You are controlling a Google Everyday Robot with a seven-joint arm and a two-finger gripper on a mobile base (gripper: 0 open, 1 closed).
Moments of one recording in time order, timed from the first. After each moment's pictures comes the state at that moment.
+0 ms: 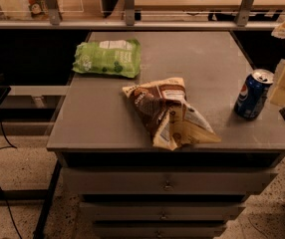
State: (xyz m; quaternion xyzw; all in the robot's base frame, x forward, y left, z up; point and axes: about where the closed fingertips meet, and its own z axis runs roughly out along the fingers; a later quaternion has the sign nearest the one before) arm 0.502 -0.274 0.964 -0.57 0.80 -0.08 0.17
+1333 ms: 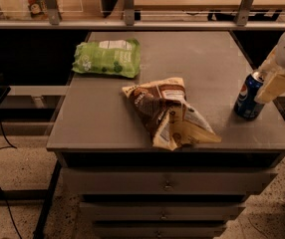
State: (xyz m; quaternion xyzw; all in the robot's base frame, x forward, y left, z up) arm 0.540 -0.301 0.900 -0.57 0.81 -0.03 0.15
